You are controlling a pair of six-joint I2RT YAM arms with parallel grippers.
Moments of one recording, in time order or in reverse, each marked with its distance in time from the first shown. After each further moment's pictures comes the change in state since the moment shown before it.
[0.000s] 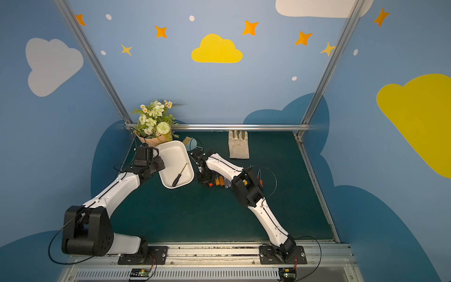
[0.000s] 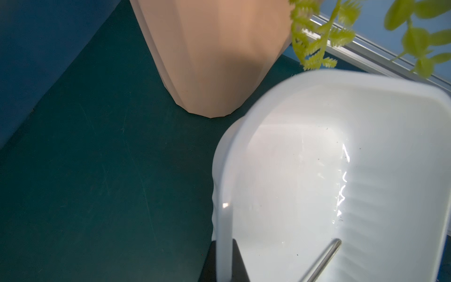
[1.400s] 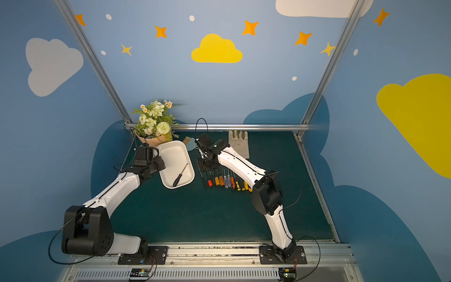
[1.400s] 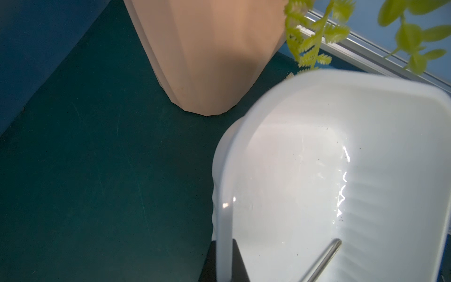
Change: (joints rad) left arm 0.000 0.000 0.000 0.000 0.020 0.000; right arm -0.008 -0.380 -0.163 0.152 0.028 0.026
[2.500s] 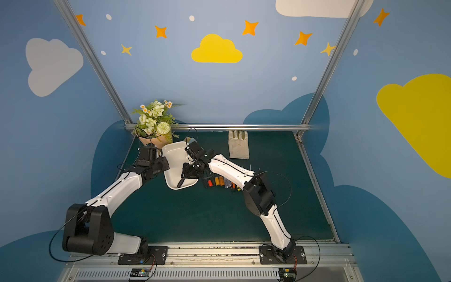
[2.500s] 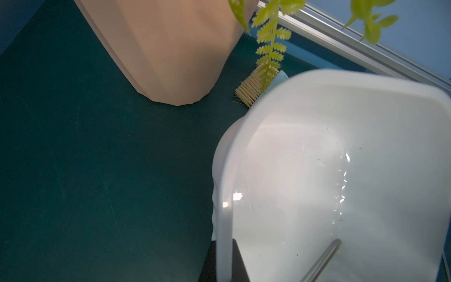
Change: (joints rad) left arm -0.043 0.013 0.000 0.013 0.062 0.000; right arm 0.085 0.102 -0.068 0.277 -0.272 0.291
